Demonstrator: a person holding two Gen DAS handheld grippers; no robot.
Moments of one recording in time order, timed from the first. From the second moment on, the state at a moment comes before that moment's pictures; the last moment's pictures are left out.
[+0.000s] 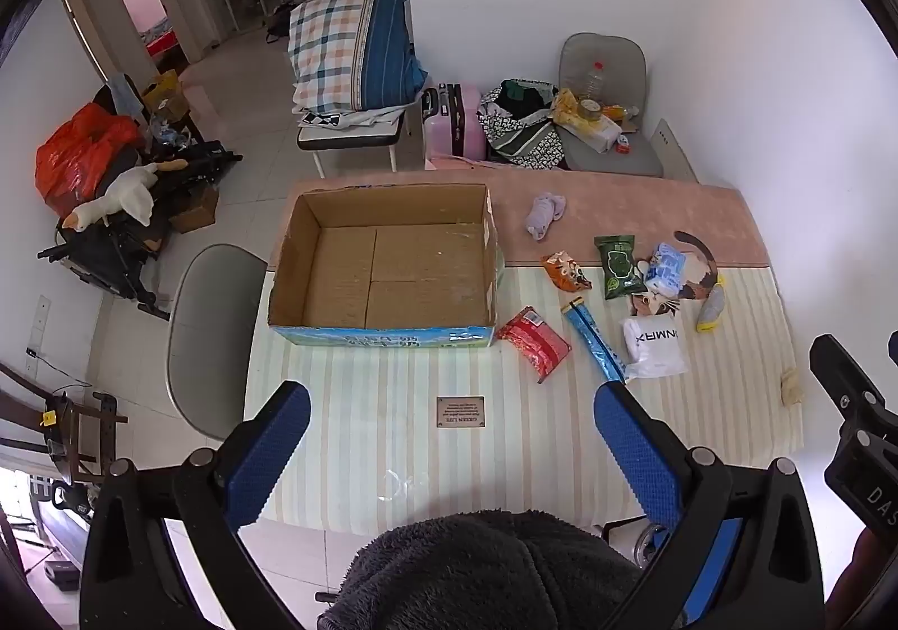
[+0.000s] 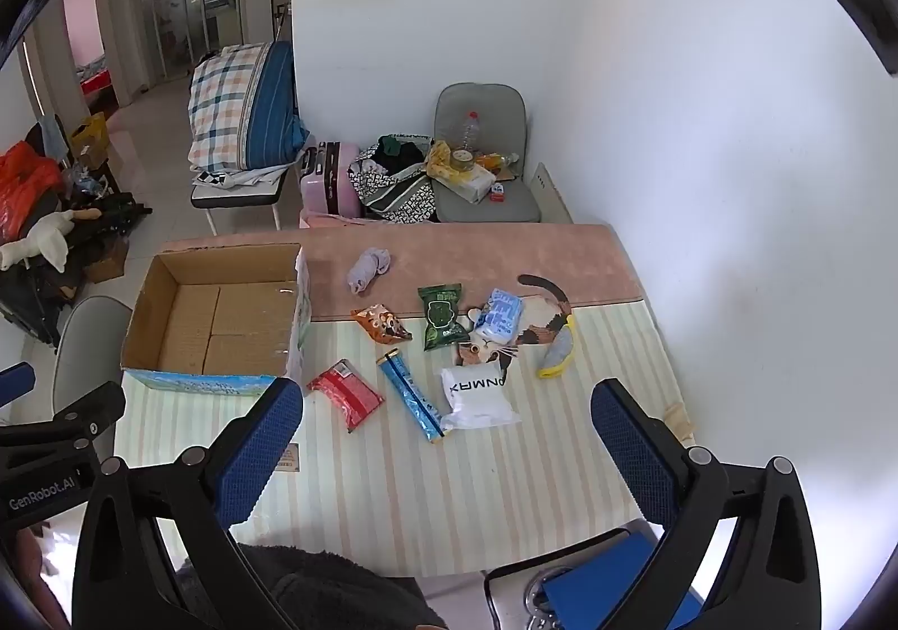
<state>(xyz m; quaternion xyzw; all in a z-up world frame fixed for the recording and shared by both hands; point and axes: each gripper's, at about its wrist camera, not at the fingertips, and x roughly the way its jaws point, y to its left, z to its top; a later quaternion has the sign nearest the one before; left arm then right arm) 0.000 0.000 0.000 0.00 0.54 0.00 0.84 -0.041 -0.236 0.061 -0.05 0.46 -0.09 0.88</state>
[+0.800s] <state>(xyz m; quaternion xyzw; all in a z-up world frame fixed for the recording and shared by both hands) -0.006 -0.010 0.012 0.00 0.53 0.00 0.85 -0.053 -0.237 0.074 -0.04 0.46 -0.08 0.88</state>
